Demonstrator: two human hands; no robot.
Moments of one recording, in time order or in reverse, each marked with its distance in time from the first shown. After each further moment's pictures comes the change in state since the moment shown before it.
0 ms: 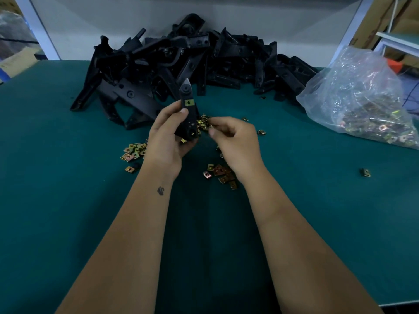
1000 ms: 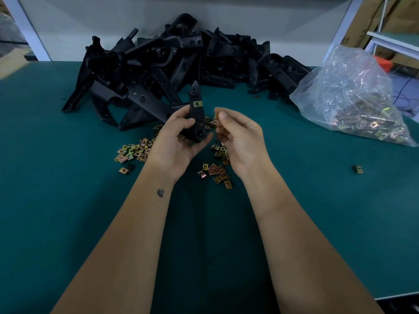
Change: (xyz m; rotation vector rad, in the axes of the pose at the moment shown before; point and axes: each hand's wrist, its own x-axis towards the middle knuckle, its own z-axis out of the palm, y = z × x) left_hand -0.004 -0.007 0.010 -0.137 -0.223 -0.158; right_hand 0.002 -0.002 -0.014 0.676 0.022 0.187
